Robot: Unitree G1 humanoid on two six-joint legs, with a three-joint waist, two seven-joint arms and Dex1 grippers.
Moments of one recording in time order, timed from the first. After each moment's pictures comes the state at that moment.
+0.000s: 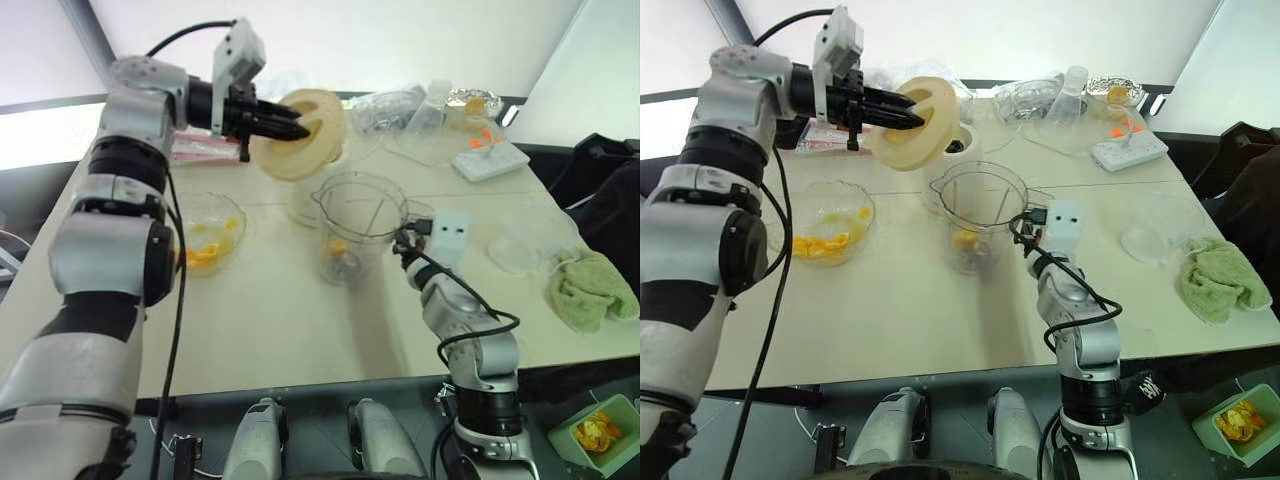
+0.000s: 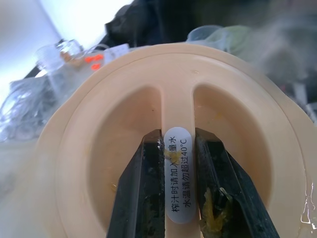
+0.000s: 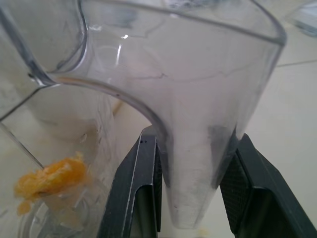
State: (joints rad) left arm -1.51 0.46 -0.03 1.14 -0.02 0.07 -1.54; right arm -0.28 -0.07 -0.05 -0.34 0.25 0.73 -0.11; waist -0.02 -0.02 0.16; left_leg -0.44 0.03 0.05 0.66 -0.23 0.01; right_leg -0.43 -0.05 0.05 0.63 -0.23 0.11
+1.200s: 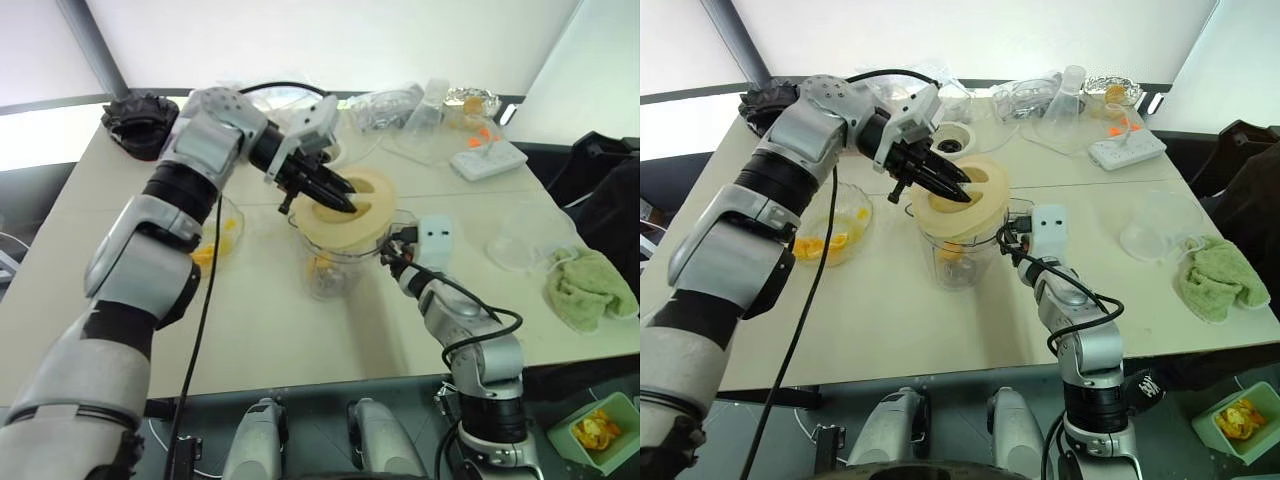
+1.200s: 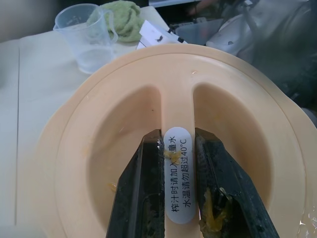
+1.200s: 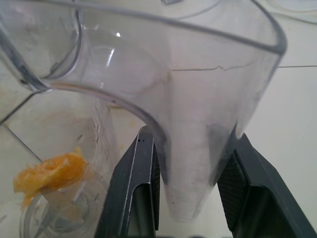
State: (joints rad) left arm -1.39 0.44 -0.53 0.85 -0.36 0.14 -1.61; right arm -0.25 -0.10 -0.03 -0.39 0.22 0.80 0.06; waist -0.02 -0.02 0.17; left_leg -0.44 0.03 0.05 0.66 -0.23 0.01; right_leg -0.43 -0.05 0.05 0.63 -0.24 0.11
